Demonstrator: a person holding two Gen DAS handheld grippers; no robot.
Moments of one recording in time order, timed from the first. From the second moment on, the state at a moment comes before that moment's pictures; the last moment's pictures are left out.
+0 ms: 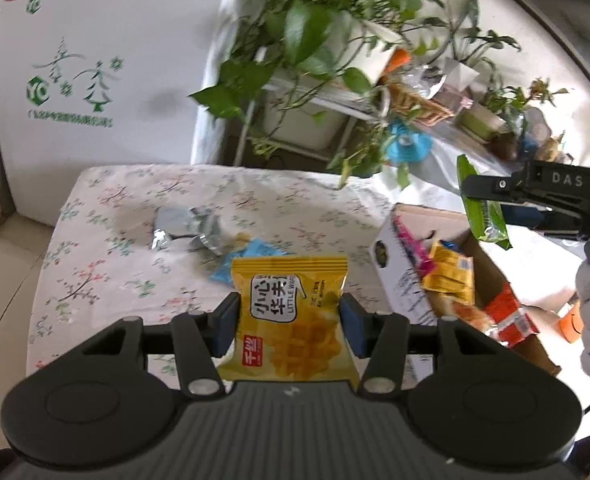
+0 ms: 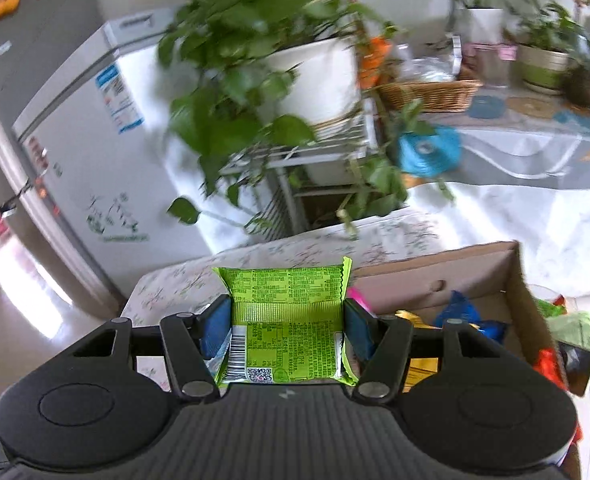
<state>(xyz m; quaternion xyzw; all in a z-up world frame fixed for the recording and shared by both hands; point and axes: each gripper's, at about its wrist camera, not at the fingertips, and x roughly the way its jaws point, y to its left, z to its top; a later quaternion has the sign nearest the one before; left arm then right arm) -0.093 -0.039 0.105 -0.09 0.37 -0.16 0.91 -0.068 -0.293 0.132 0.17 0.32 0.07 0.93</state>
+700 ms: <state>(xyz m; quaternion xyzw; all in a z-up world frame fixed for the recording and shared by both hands) -0.086 -0.161 0.131 -0.07 0.37 -0.26 0.89 -0.132 -0.378 0.124 0.27 0.29 -0.04 0.92</state>
